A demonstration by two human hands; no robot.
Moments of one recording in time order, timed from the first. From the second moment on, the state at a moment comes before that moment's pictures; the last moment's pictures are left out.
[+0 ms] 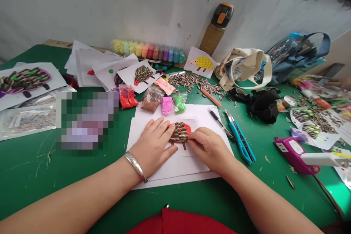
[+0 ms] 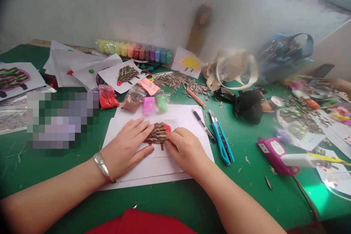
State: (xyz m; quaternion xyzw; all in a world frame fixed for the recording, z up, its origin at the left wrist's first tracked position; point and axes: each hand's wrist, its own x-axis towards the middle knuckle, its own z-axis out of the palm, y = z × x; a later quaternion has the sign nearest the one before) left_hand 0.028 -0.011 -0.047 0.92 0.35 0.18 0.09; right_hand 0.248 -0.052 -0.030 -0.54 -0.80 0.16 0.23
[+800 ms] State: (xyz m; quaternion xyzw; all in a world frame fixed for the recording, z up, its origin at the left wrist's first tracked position) left_hand 0.028 -0.013 -0.046 0.92 0.35 0.18 0.07; right_hand 0.258 -0.045 -0.031 -0.57 -0.74 0.22 0.29
